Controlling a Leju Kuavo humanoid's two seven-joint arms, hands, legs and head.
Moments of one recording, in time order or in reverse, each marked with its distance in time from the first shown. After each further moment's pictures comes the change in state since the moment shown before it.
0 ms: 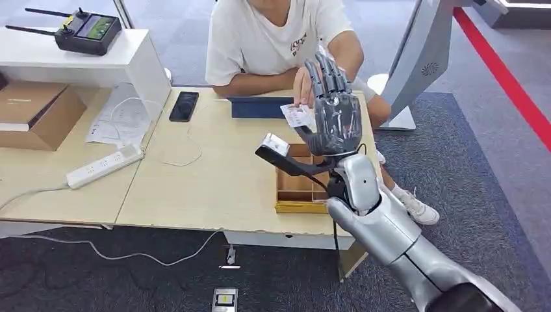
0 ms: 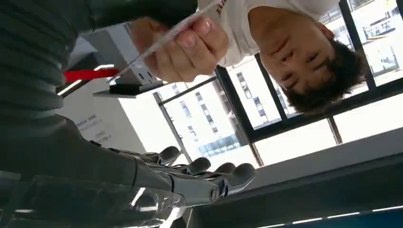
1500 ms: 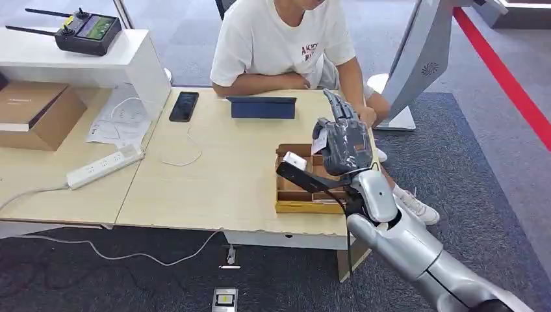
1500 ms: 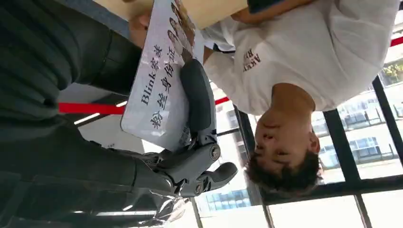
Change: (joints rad) left arm 0.033 0.010 0.033 0.000 0.047 0.035 -0.010; right arm 0.091 -0.164 0.053 -0.087 -0.185 0.185 0.033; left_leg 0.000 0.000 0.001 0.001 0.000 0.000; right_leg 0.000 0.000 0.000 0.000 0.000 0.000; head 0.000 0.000
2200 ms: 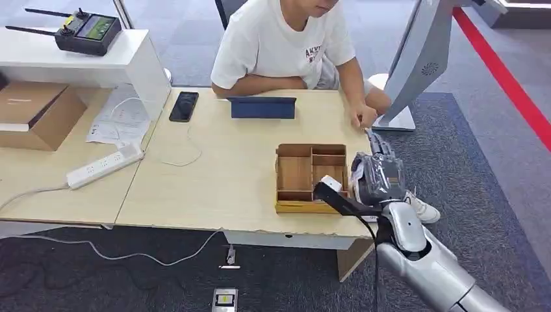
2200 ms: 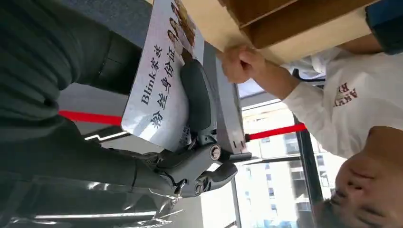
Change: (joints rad) left arm 0.004 0.000 0.008 0.000 -0.011 0.008 0.013; right arm 0.195 -0.151 -0.086 -0.034 0.023 0.011 0.115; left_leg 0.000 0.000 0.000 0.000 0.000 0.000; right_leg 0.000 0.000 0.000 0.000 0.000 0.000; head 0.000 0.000
